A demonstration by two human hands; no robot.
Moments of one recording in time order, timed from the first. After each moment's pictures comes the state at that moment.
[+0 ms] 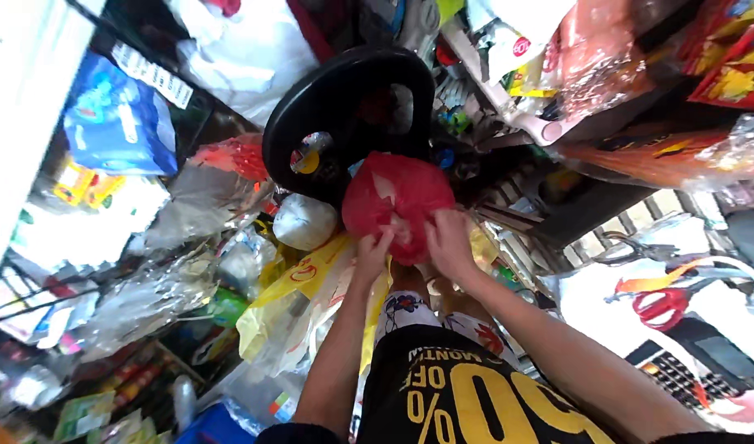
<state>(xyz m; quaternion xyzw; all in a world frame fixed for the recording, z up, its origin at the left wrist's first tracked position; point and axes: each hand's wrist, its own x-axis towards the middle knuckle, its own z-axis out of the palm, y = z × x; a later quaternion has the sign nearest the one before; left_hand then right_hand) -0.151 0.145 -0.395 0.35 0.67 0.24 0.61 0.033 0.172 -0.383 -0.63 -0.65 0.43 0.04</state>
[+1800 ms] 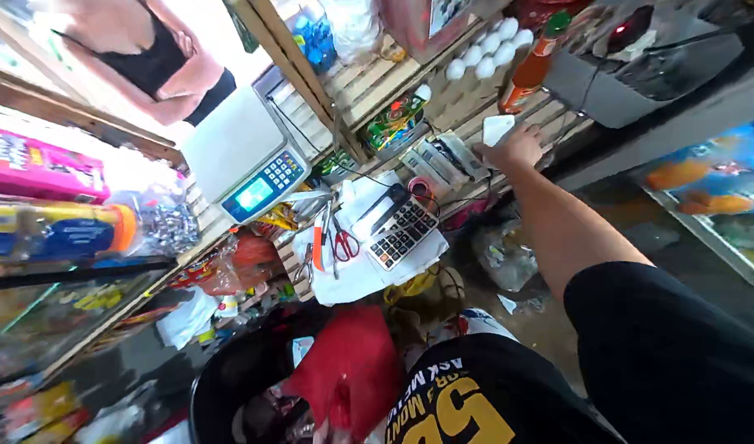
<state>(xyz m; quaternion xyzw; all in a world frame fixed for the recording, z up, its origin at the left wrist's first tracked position) -0.003 -0.041 -0.219 0.28 0.56 0.19 0.76 0.595 -0.280 -0.341 -0.94 0.18 0.14 0.27</state>
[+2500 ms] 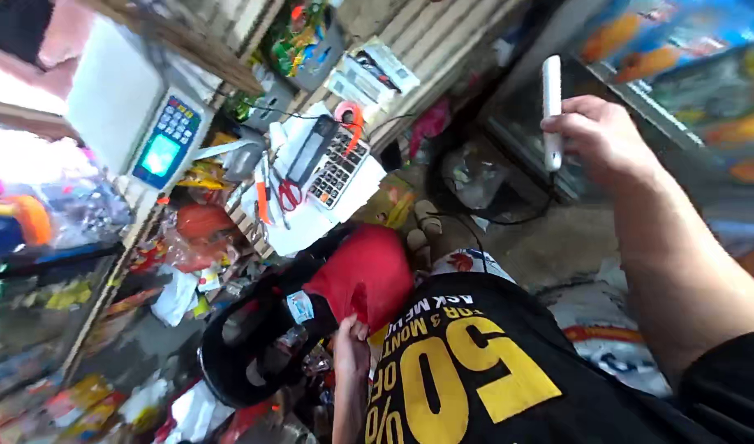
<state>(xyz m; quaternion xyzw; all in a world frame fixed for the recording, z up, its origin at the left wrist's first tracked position) 0.068 -0.141 -0.241 0.45 0.56 -0.03 0.69 0.393 -0.490 -0.262 -0.79 0.15 0.21 0.56</state>
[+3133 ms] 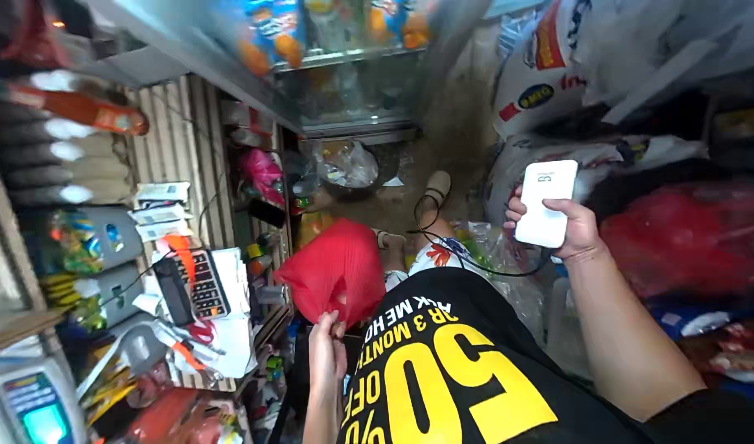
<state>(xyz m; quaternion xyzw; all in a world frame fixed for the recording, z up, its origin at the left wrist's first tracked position) 0.117 -0.250 -0.252 0.68 0.33 -0.33 0.56 -0.068 -0.642 -0.332 -0.28 0.43 -0.08 0.85</state>
